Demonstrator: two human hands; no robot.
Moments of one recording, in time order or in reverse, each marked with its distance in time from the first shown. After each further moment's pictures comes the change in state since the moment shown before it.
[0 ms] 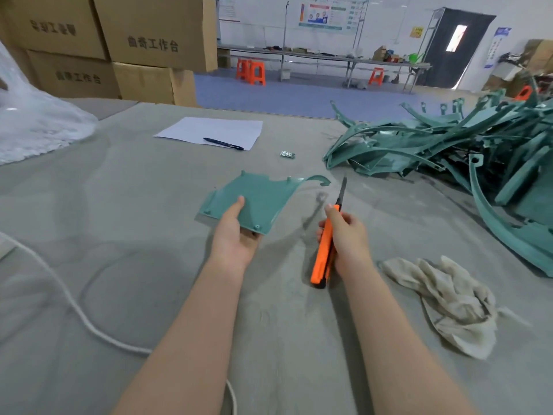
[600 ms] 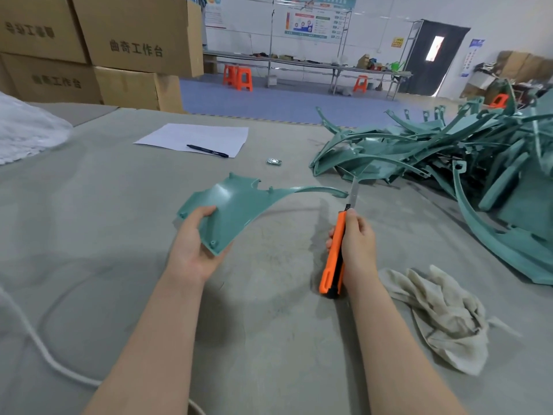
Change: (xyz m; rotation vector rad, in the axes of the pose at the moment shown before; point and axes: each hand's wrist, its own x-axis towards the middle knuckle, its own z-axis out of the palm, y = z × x) left_hand 0.002 0.026 -0.018 0.131 -0.029 0.030; right_hand 0.017 -0.003 -0.023 0.009 0.090 -0.113
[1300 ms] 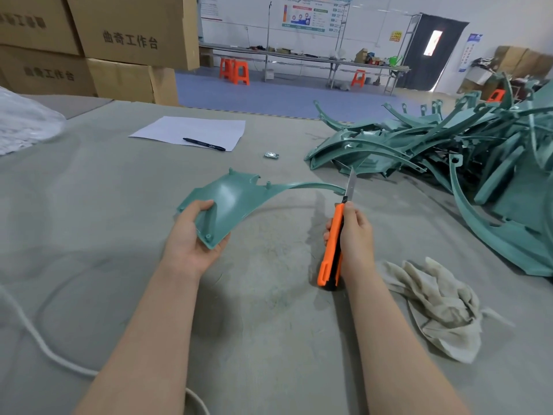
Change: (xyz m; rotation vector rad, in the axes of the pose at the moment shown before) left_hand 0.000 0.001 -0.003 -0.012 -0.019 -0.050; right_hand -0.002 -0.002 -0.002 0.040 -0.020 0.008
